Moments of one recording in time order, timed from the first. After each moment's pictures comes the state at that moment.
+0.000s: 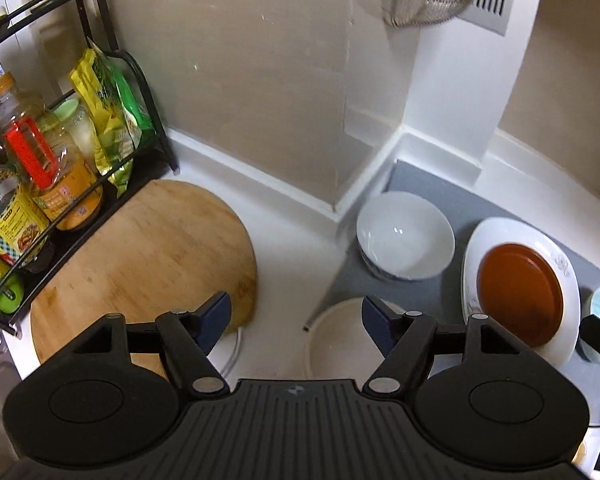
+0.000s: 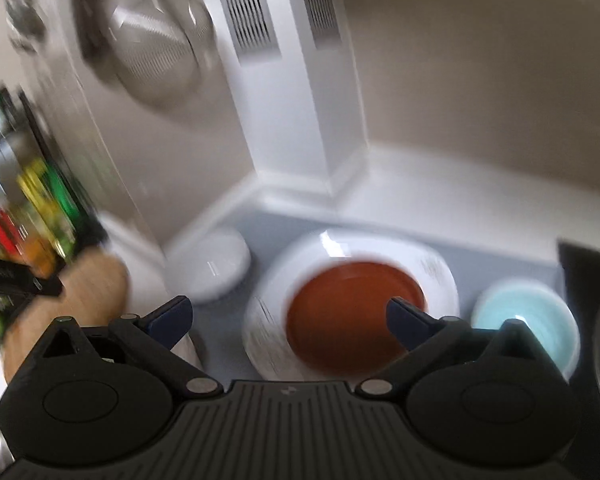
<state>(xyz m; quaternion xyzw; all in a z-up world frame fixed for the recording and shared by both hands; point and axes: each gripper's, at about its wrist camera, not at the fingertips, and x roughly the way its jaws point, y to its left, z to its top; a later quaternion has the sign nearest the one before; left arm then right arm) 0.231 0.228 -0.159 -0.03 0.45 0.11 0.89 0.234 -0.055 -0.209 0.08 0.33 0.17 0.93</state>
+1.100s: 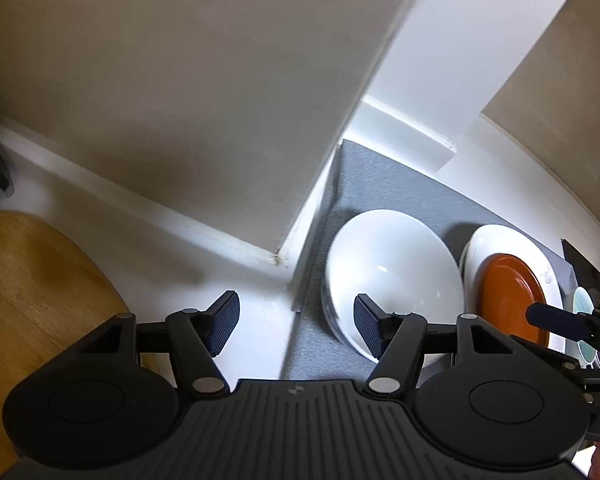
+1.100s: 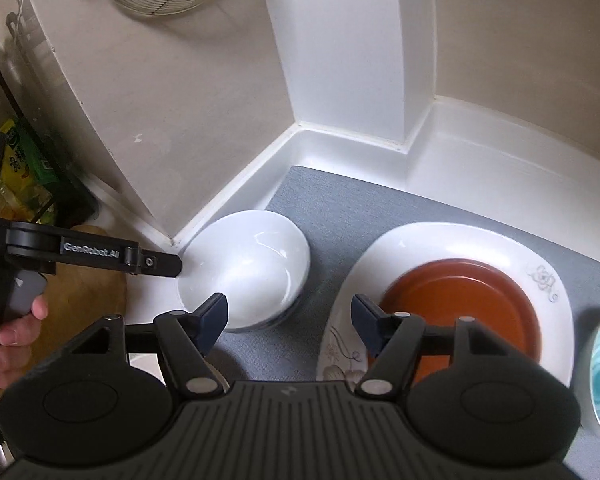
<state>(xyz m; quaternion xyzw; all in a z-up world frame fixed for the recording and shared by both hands) 0.382 0.284 -0.262 -0.09 0.51 -0.09 0.85 0.339 0.055 -0.246 0.06 0.43 0.17 0.88</state>
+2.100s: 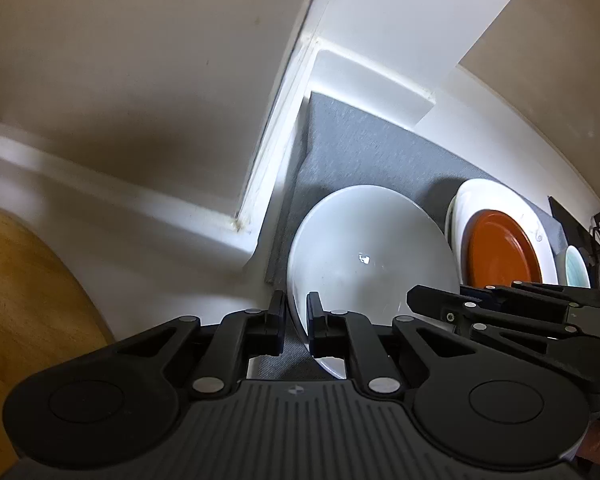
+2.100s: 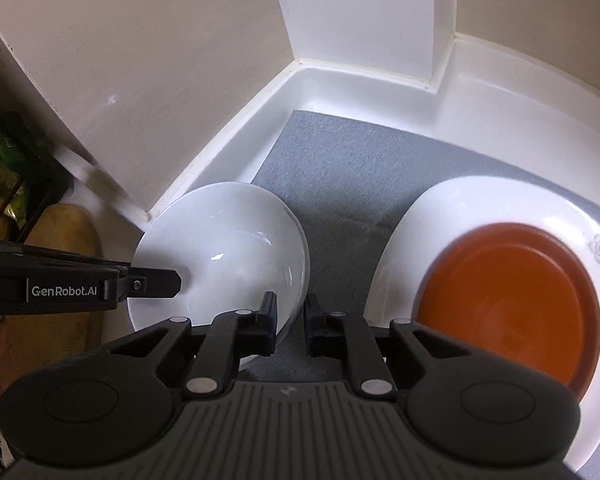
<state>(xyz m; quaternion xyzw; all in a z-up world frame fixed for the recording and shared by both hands) 0.389 0.273 -0.282 -0.07 0.55 -0.14 0.82 0.376 0.091 -0.290 0.06 0.50 0.15 0.85</state>
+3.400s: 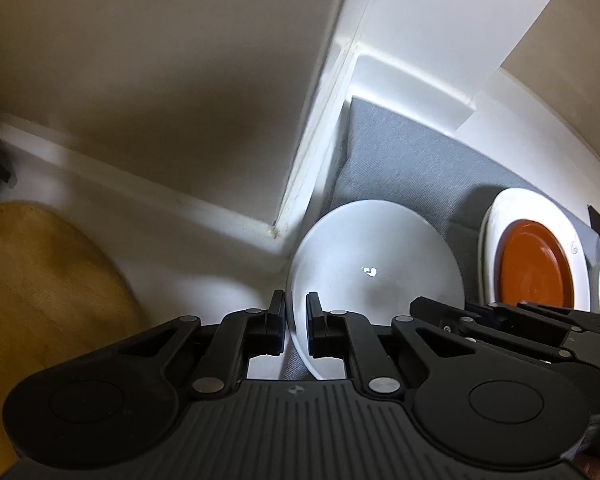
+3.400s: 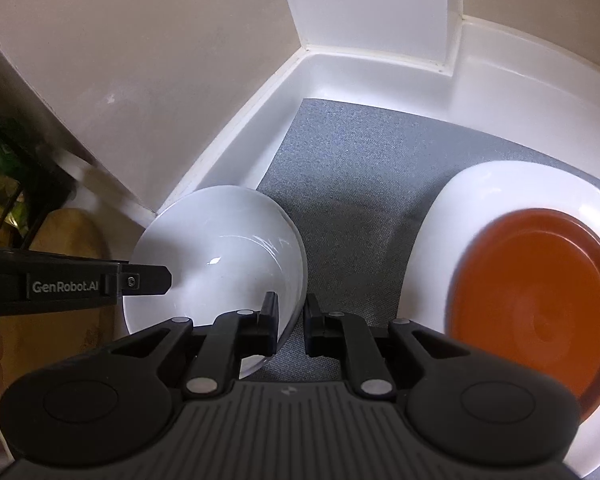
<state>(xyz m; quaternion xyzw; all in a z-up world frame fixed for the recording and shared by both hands) 0.397 0.256 -0.271 -0.04 0.56 -0.07 0.82 0.383 0.103 -0.293 0.10 0.52 0.14 0.84</state>
